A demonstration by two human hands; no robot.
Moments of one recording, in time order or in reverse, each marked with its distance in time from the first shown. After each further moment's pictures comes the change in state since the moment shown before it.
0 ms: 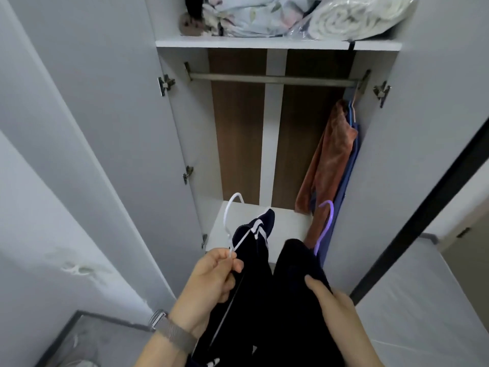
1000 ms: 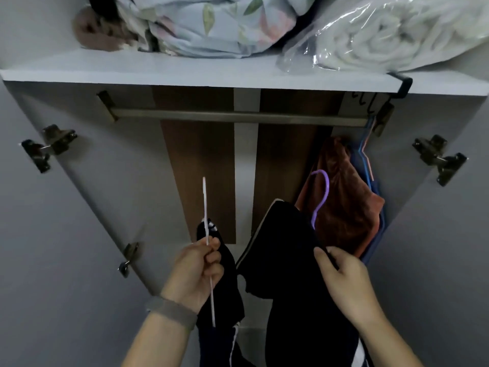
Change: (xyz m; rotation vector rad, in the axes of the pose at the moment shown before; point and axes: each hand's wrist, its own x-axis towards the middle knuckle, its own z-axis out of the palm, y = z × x) left_hand 0.411 0.141 0.030 -0.588 0.019 -0.274; right_hand 0.330 -0.237 0.011 -0.425 0.307 -0.564
